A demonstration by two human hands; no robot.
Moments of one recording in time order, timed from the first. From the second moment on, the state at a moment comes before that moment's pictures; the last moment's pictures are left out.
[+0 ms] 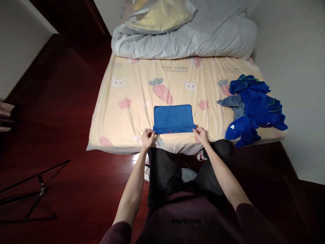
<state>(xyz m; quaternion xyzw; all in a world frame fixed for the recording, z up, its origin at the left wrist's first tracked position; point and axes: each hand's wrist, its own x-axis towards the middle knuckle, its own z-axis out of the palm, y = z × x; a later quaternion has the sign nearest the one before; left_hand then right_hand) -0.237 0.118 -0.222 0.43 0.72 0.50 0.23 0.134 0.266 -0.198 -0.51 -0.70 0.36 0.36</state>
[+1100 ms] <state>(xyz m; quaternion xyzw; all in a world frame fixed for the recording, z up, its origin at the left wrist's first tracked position) -0.232 0.115 -0.217 0.43 0.71 0.51 0.23 0.132 0.262 -0.212 -0.53 -0.70 0.31 0.37</state>
